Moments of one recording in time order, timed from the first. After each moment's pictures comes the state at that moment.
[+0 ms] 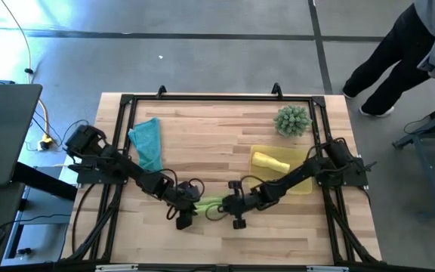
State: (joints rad) left arm -0.34 1.69 0.74 0.04 0.02 -0.70; right arm 0.42 2.03 1.05 0.06 0.20 0.19
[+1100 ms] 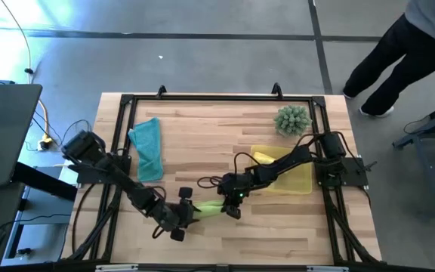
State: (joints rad) left arm -0.55 1.72 0.75 0.20 -0.46 -0.25; right arm 0.21 2.04 1.04 0.13 -0.37 0.55
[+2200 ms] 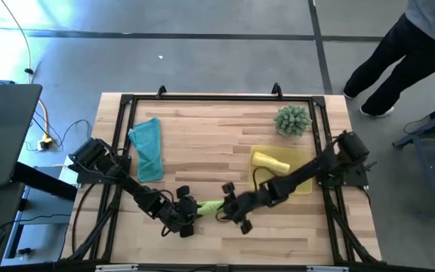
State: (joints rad) left arm -0.54 1.87 0.75 0.19 -0.50 -0.68; right arm 0.42 1.83 1.06 0.17 0.10 -0.21
